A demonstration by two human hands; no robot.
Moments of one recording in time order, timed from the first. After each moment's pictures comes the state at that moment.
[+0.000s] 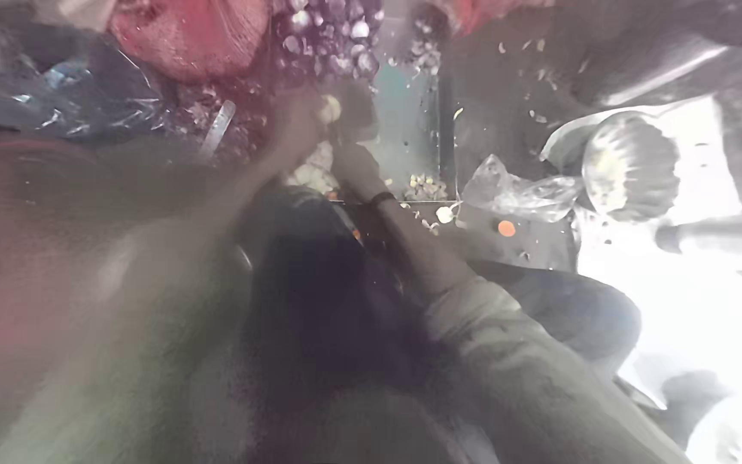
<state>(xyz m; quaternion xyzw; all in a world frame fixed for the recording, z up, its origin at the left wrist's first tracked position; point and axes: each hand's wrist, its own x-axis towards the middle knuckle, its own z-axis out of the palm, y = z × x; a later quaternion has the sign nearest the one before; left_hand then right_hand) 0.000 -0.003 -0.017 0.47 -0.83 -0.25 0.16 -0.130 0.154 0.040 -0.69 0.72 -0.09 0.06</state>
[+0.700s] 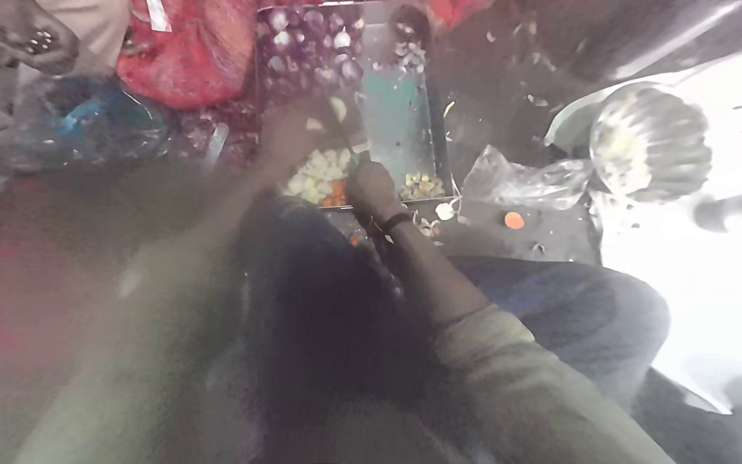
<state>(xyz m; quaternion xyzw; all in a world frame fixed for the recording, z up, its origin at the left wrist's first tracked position) -0.019 0.008 0.009 0.50 -0.85 -0.17 0.03 -0.167 0.133 -0.008 -0.49 0.82 -0.03 0.30</state>
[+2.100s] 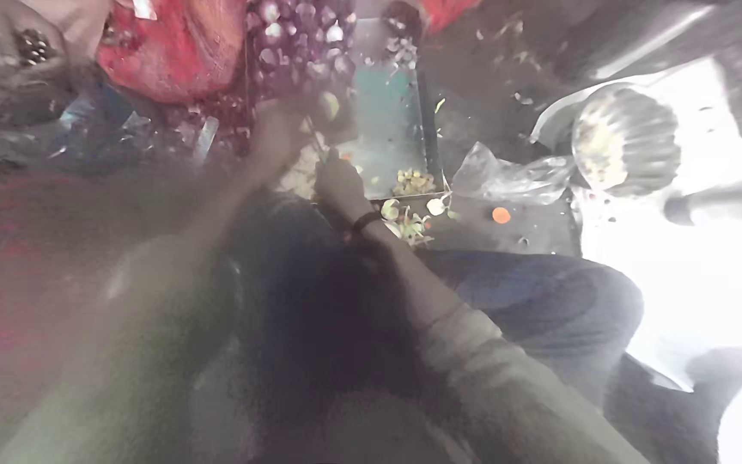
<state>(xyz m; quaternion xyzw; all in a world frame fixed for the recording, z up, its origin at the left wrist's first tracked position) -0.007 0.008 -0.002 0.45 -0.88 -0.15 0.07 -0.119 0.129 0.012 -0.50 0.80 -0.06 0.33</state>
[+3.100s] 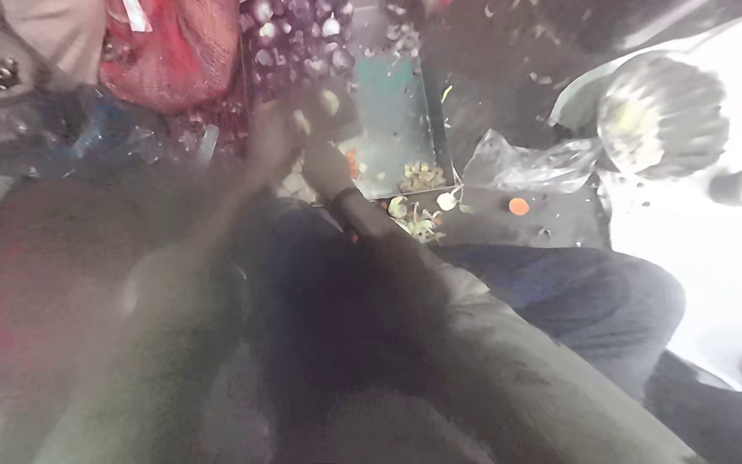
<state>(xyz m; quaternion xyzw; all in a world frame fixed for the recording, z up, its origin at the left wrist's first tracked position) -0.006 0.011 0.012 0.50 -0.84 -0.20 0.09 -0.108 0.085 -0.014 -0.55 0.78 -0.07 0.30</state>
